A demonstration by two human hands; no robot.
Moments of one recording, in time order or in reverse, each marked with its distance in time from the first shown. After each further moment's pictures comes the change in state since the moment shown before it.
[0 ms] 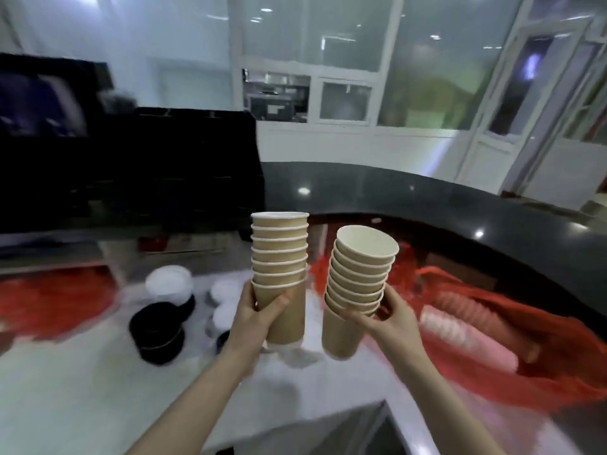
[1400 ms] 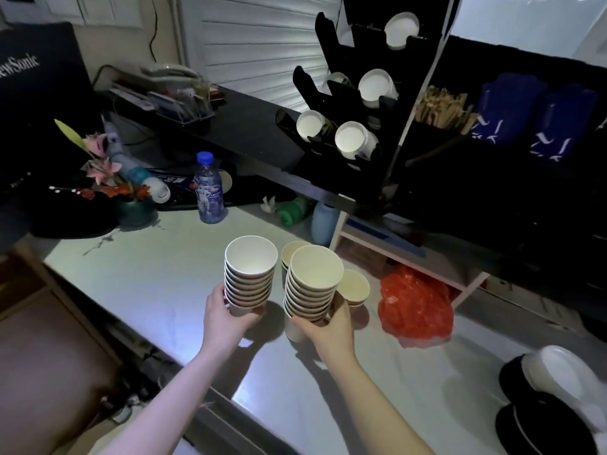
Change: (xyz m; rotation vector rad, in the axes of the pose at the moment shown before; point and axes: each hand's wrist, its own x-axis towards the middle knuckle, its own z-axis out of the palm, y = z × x) left_hand -0.094 0.055 -0.692 0.441 0.984 -0.123; right_hand -0.144 -0.076 0.733 -0.123 -0.665 0.155
